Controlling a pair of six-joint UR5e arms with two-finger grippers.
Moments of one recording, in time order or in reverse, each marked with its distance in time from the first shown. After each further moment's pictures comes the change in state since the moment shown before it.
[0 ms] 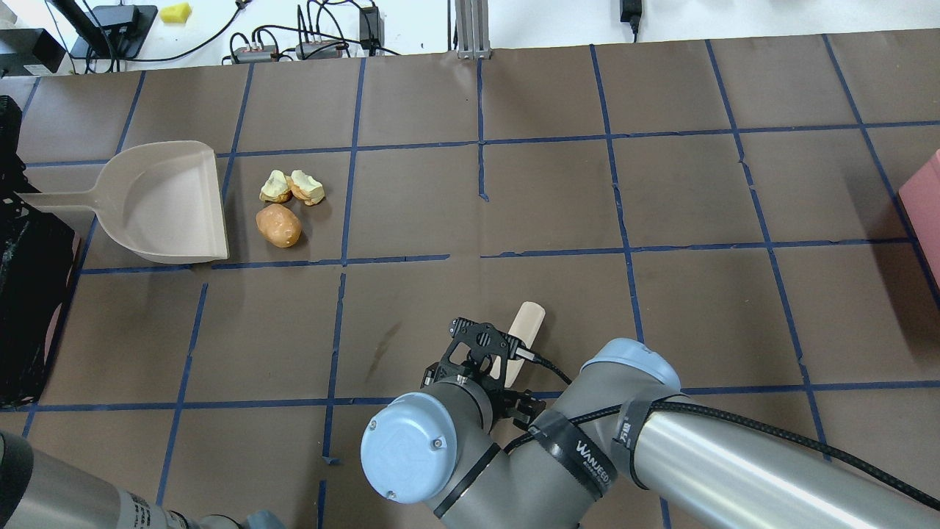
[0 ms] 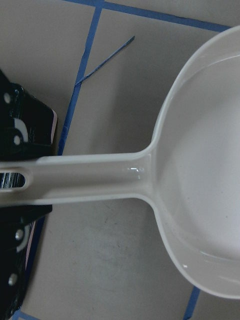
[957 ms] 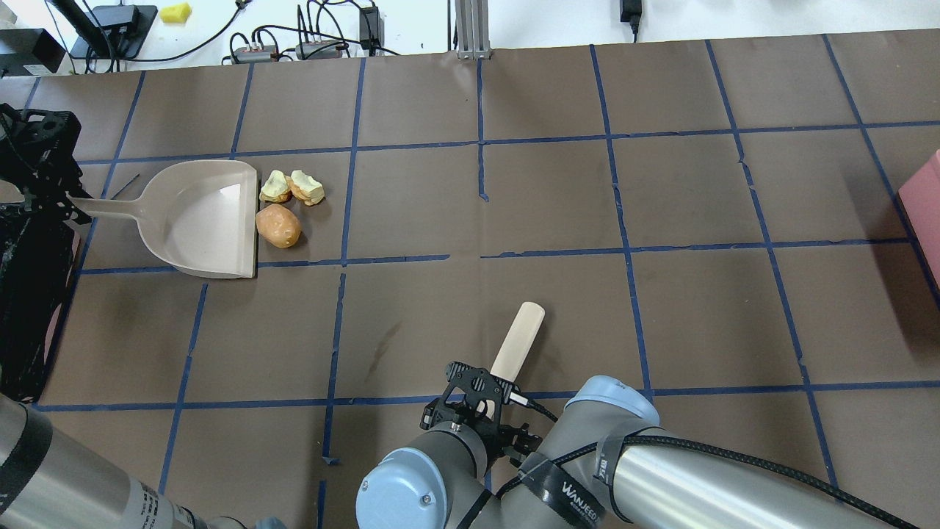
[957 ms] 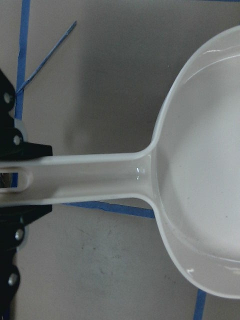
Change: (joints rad) left arm -0.048 -0.090 0.004 0.024 -0.006 0.091; right arm 0.069 0.024 0.056 -0.037 -0.017 0.073
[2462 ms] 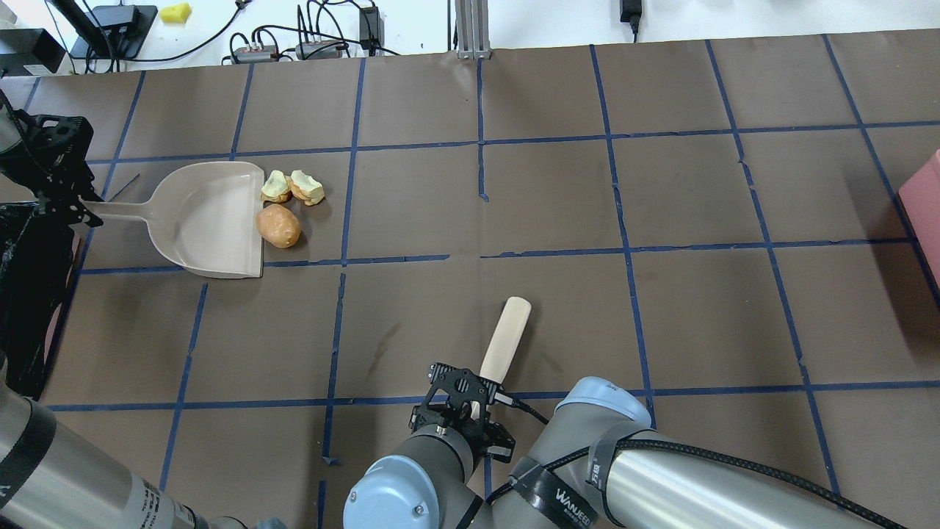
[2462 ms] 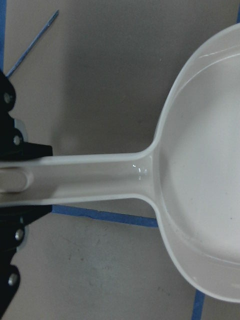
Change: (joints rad) left arm -0.008 -0.019 -0.003 0.012 -0.005 -0.007; right arm 0.021 -0.004 -0.022 -0.035 0.035 -0.032
